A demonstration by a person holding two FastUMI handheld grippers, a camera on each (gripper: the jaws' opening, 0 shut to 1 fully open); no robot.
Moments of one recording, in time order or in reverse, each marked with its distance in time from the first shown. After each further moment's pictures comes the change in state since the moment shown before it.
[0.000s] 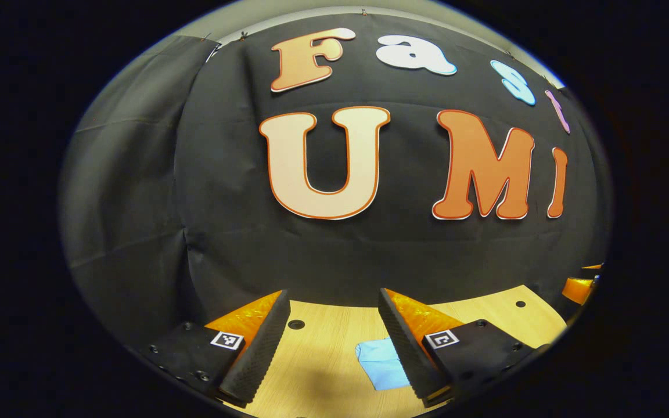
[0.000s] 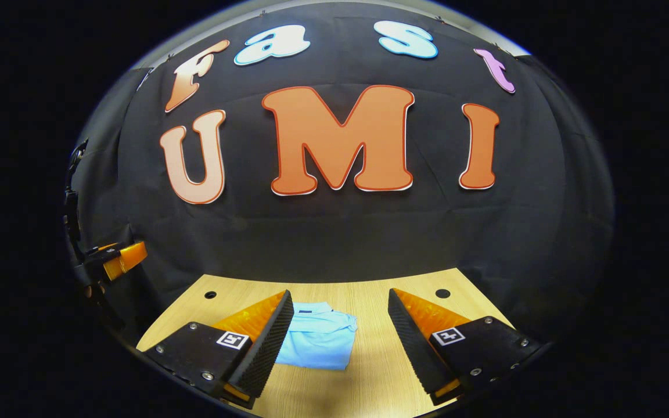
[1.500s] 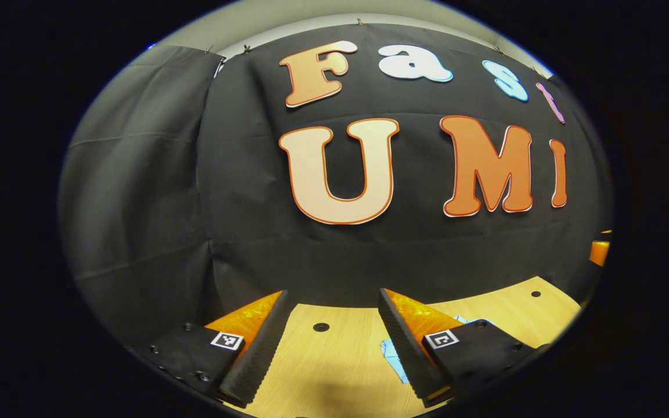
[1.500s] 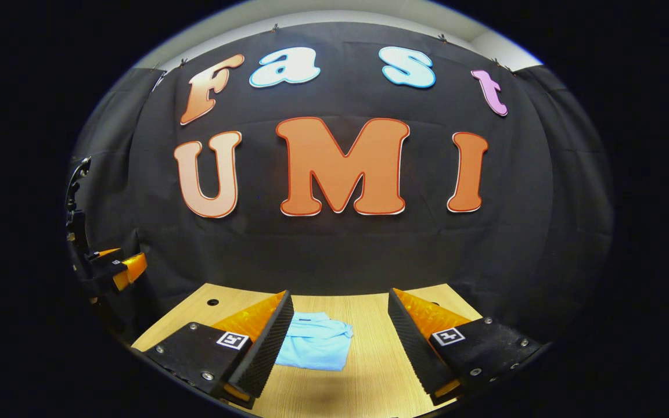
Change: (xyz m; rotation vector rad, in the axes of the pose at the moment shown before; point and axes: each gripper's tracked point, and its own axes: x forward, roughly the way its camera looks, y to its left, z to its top) left arm -0.040 0.039 -0.003 0.051 -0.048 0.081; right arm -0.048 0.006 0.018 -0.019 -0.114 -0.012
